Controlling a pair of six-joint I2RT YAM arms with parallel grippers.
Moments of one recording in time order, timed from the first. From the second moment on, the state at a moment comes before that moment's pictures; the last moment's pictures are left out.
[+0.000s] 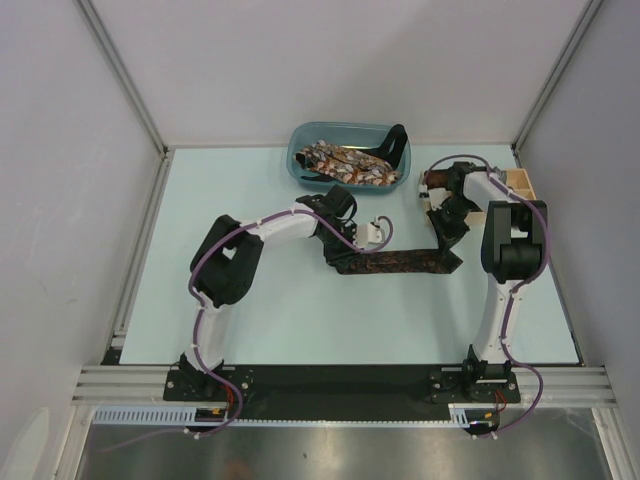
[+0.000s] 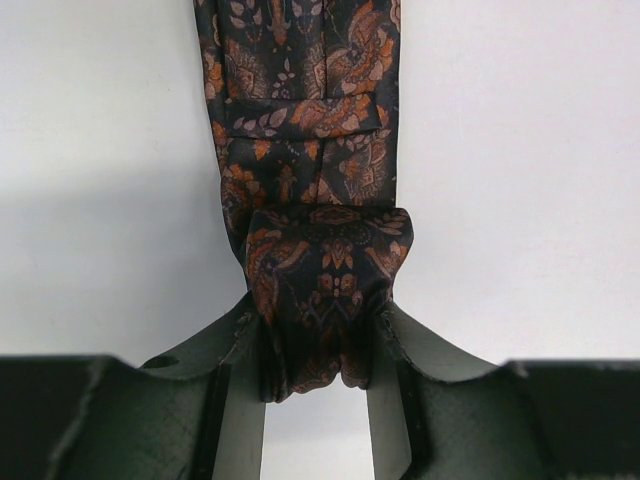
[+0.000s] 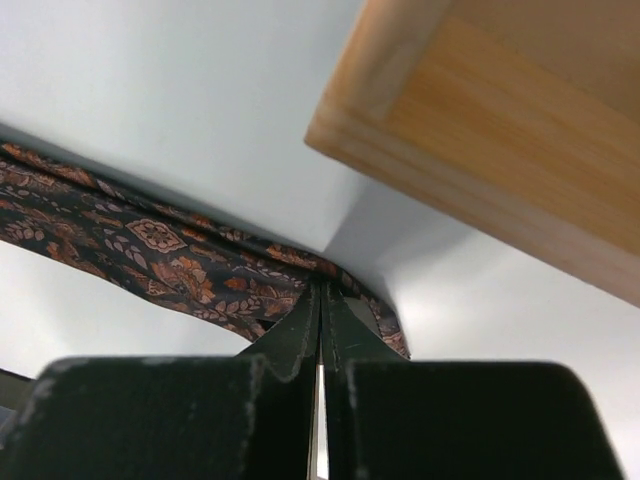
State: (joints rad) left arm -0.69 2.11 1.56 -0.68 0.43 0.79; right arm 0.01 2.12 1.60 -1.04 -0.20 -0.43
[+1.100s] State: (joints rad) left arm -0.67 2.09 1.50 -0.62 0.47 0.76; right arm 0.28 2.04 1.30 -0.47 -0.95 0.36
